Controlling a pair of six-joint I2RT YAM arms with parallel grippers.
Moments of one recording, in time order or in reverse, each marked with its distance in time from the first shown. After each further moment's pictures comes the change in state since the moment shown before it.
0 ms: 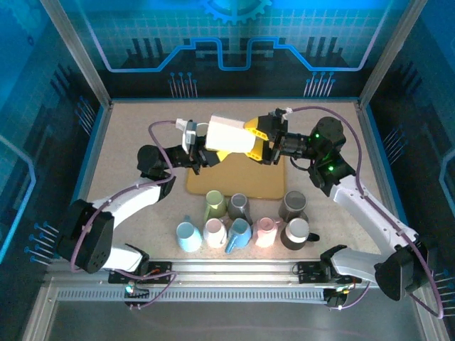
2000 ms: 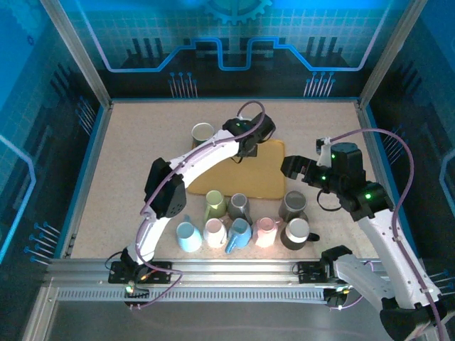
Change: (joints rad) left arm -0.354 0.843 1.381 -2.313 -1.465 -0.034; right arm -0.146 -0.320 -0.040 -1.055 0.672 -1.132
